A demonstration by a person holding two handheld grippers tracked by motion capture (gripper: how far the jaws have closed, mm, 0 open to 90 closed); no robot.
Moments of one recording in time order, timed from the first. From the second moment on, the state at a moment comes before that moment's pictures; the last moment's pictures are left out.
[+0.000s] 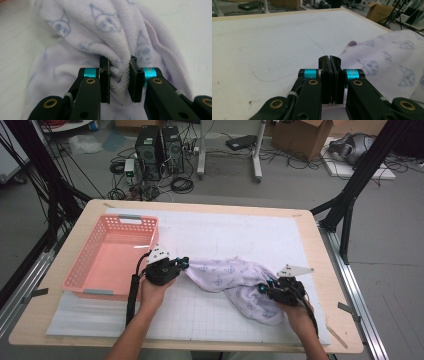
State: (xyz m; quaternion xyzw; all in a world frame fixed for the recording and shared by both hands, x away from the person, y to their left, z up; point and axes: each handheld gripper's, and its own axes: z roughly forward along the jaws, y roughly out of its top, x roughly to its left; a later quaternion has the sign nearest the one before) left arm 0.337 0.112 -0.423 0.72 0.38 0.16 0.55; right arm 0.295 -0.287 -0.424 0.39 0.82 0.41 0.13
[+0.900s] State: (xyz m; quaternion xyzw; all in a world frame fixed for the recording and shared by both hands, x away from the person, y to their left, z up) left arm 0.331 0.082 -0.428 0.78 0.32 0.15 0.51; right arm 0.376 -0.242 -0.370 0.29 0.87 0.38 0.12
